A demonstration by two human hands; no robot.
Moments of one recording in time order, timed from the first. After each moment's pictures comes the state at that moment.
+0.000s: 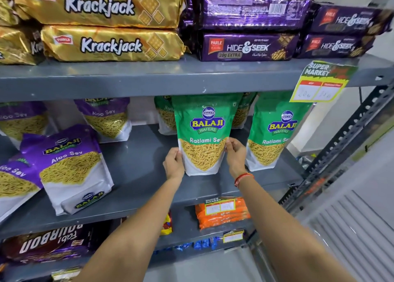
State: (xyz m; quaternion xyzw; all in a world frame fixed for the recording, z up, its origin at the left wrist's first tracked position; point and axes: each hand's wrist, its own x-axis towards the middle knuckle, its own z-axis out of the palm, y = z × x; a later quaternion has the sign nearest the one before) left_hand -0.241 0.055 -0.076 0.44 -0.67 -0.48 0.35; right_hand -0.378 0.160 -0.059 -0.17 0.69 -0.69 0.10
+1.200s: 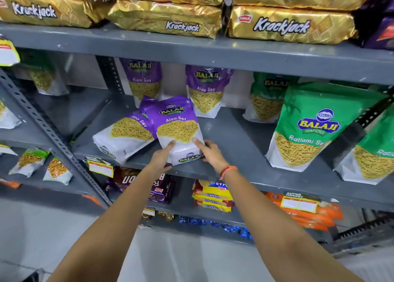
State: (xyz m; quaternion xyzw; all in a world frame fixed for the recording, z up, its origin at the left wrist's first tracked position) left_hand 0.049 -0.050 -0.070 0.59 -0.43 -0.63 0.26; right_hand -0.113 0.012 -0.068 -0.38 0.71 -0.44 0.41
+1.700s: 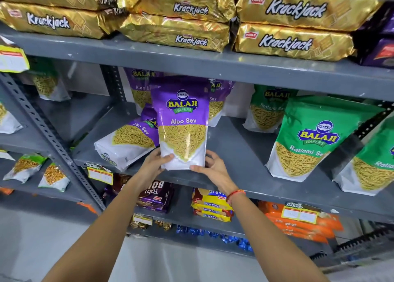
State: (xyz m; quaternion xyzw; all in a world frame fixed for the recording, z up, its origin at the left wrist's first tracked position) left_hand 0.086 -0.054 -0.068 0.42 -0.53 -0.68 0.29; right_hand -0.106 0.041 -0.077 -0.38 0.60 -0.54 0.46
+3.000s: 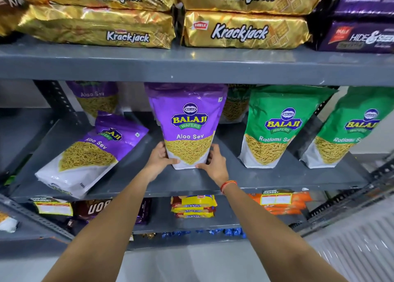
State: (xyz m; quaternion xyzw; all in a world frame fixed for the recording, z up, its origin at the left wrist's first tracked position) left_hand -0.031 -0.082 -0.078 0.37 -0.64 -0.64 0.22; right_hand -0.185 0.044 -0.100 -0.35 0.75 -0.50 0.26
